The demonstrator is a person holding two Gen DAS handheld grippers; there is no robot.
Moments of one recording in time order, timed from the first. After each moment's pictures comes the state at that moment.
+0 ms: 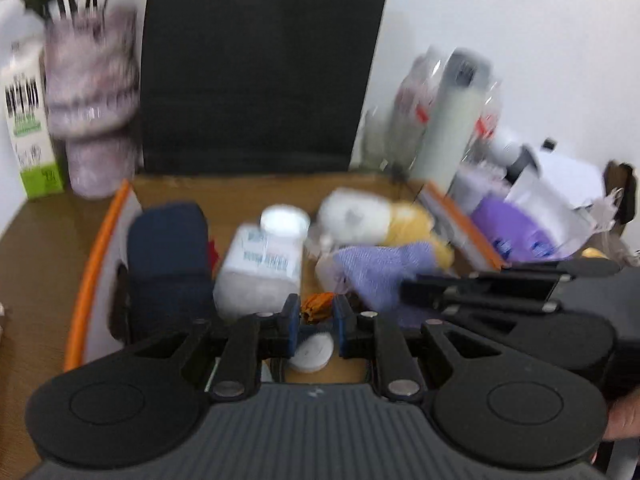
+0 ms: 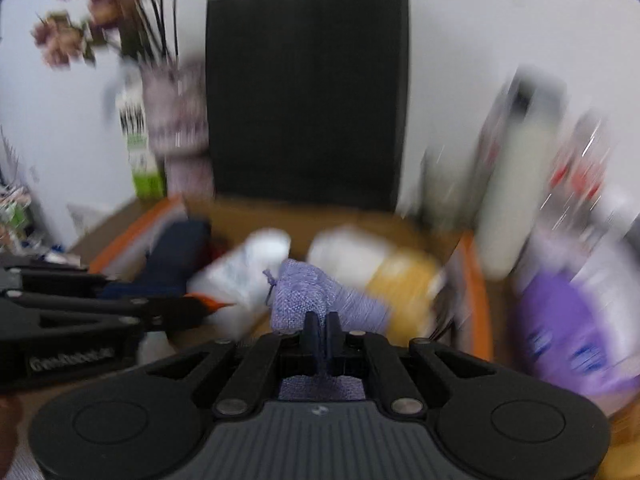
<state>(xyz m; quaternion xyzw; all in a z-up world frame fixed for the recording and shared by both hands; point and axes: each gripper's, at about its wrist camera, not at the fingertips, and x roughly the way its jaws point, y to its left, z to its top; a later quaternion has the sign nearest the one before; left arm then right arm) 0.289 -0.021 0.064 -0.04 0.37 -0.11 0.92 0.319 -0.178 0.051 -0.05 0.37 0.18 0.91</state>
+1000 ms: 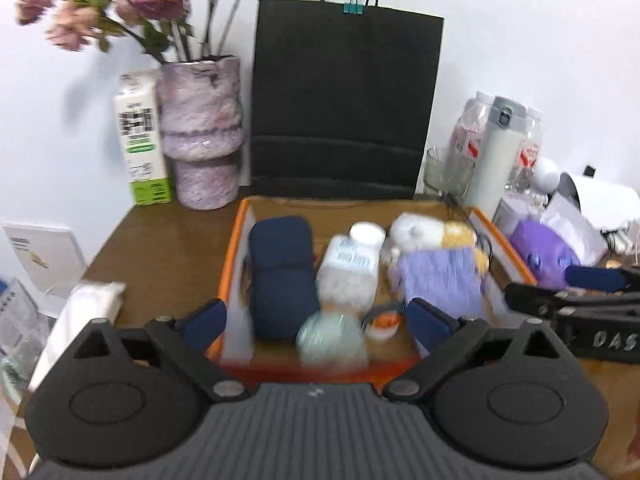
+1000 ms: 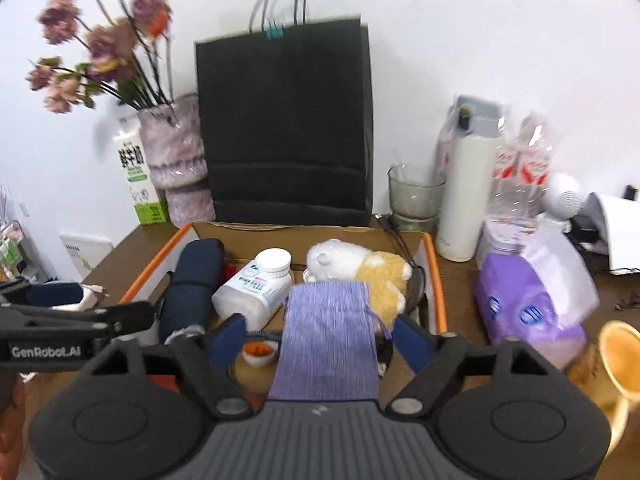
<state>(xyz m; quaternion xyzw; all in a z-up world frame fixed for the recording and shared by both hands) 0.186 0.015 0.119 -0.01 0.32 0.00 0.95 0.211 -0.196 0.117 -0.01 0.31 0.14 0.94</state>
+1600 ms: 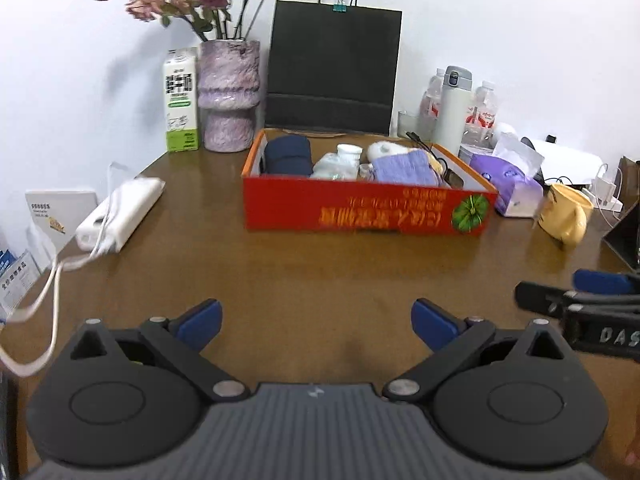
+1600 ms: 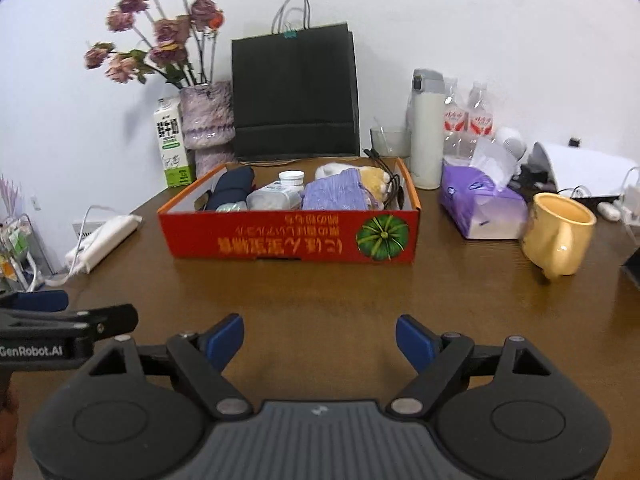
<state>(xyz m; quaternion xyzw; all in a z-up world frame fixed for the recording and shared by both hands) -0.003 0.012 0.053 -0.03 0.29 0.00 0.96 0.013 -0.213 0.054 0.00 0.27 0.11 0.96</state>
